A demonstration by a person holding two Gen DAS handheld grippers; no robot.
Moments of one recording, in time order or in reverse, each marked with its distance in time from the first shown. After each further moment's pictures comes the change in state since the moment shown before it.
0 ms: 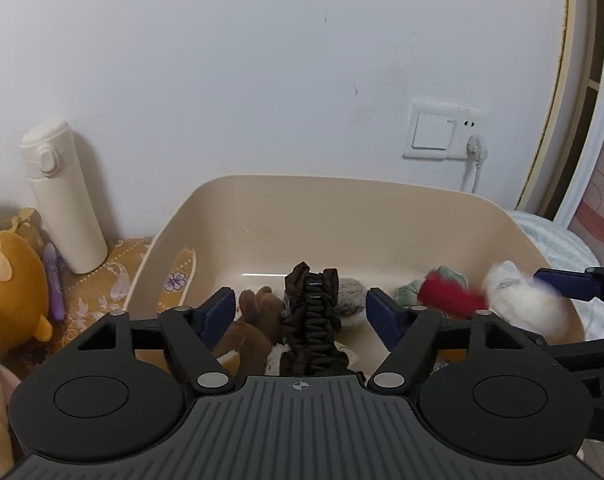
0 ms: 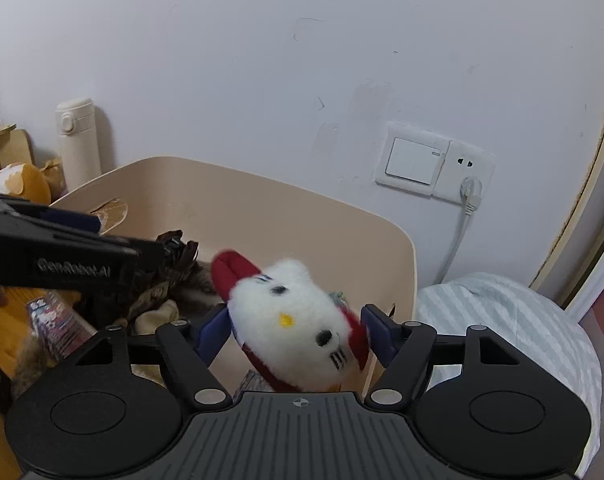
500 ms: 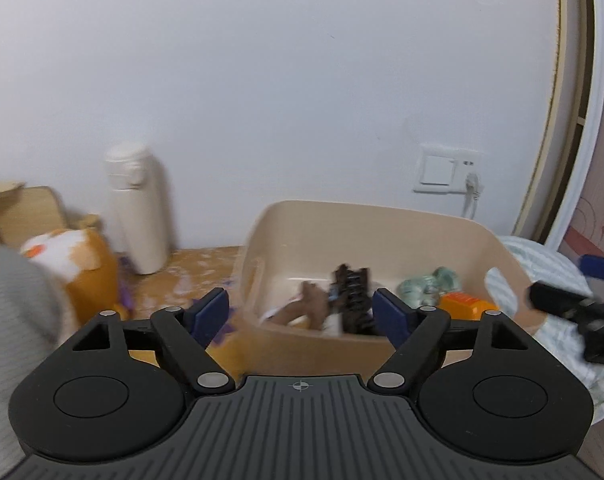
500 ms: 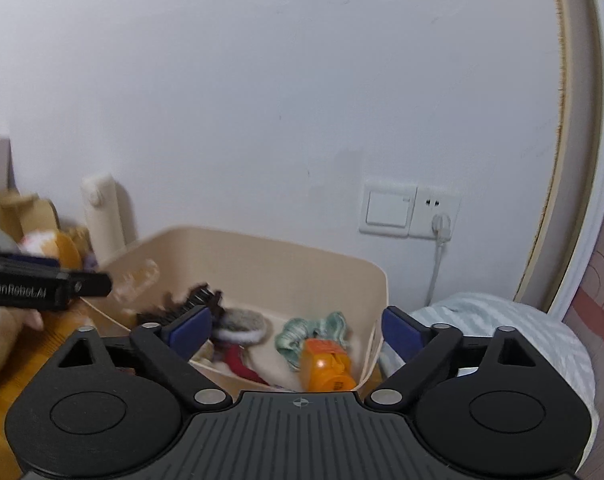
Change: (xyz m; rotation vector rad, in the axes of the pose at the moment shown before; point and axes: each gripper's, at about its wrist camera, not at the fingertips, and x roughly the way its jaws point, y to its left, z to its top) left arm -0.102 0.038 -0.026 -0.051 -0.105 0.056; right arm -0.087 -0.007 -0.013 0.124 -0.202 0.020
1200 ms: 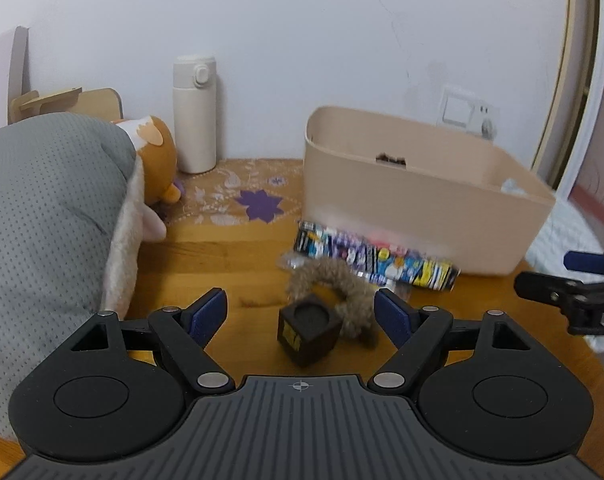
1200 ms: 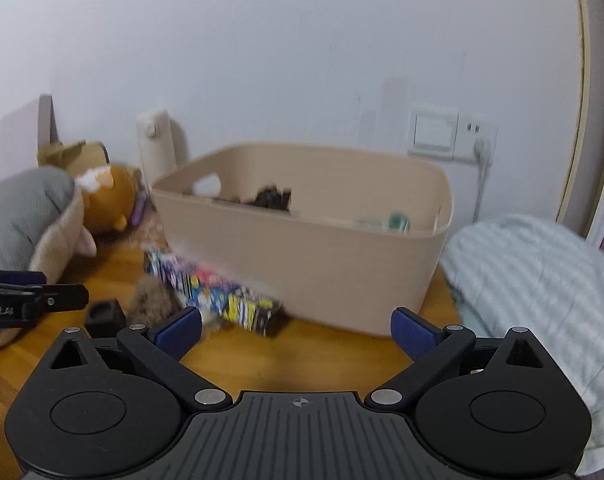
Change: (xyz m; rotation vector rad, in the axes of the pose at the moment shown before) left arm -0.034 0.033 -0.100 -0.043 0.102 0.017; right arm -0.001 0.033 -0.076 0.004 0.159 0.083
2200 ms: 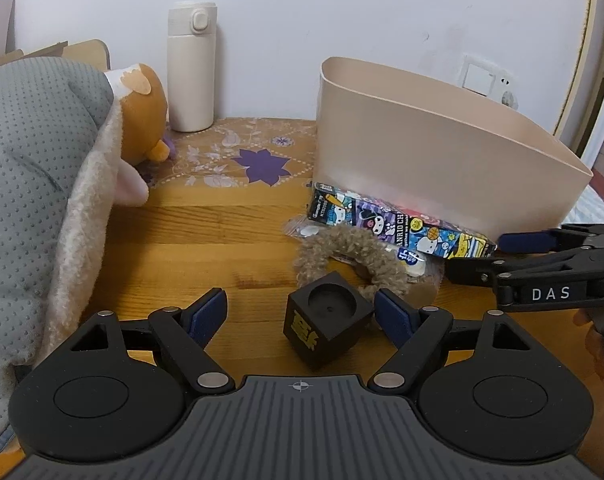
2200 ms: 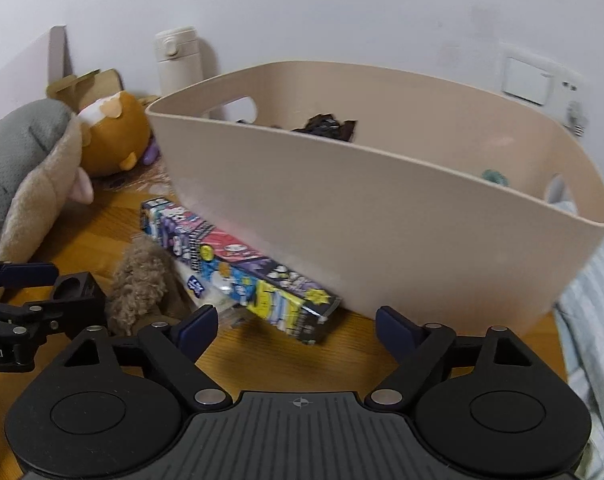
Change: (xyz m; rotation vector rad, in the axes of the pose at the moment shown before) left arm 0.053 0.013 -0.009 -0.034 0.078 -0.014; right arm 0.102 0.021 0.014 -0.094 0.170 0.156
